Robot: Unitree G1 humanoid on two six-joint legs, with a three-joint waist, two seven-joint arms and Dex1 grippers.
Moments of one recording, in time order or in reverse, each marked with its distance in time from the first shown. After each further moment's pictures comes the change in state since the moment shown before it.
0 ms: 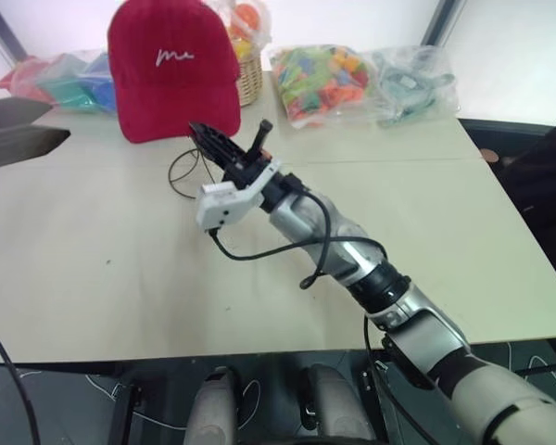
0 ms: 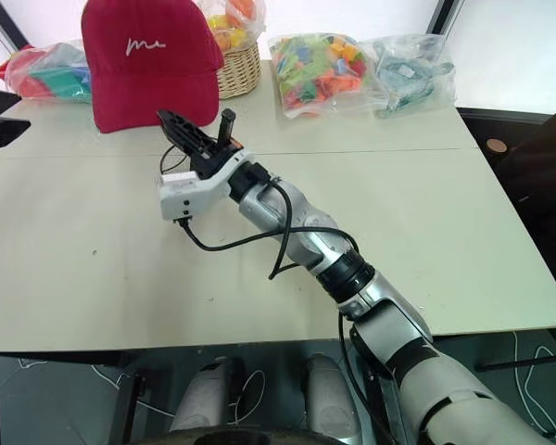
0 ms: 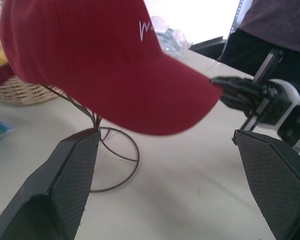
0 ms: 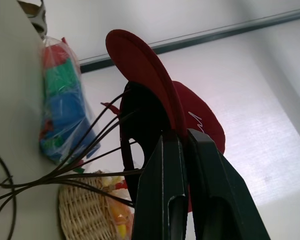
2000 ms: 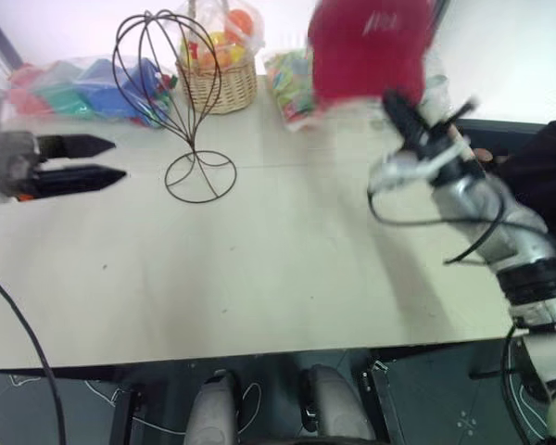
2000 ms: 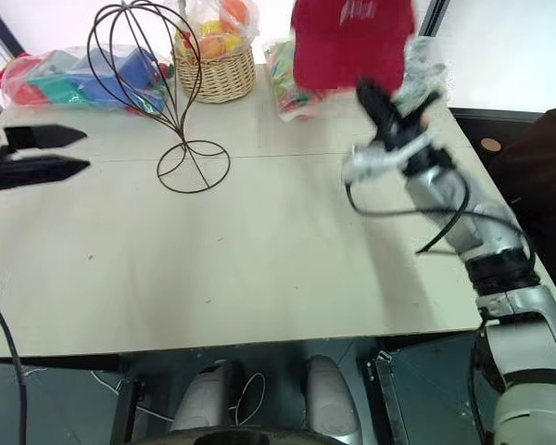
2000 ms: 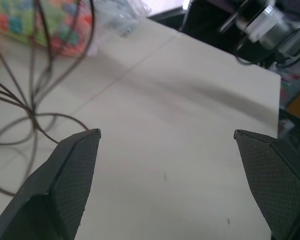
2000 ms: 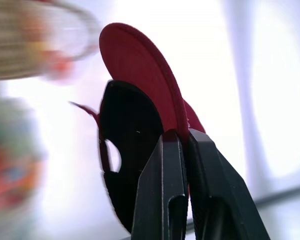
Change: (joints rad) left arm -0.044 -0.054 -0.139 -0.067 0.009 0.020 -0.063; right arm 0.059 -0.621 -0.379 0.009 0.148 -0.193 -0.237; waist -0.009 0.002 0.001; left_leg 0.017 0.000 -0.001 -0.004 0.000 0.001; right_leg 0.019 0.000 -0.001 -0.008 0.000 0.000
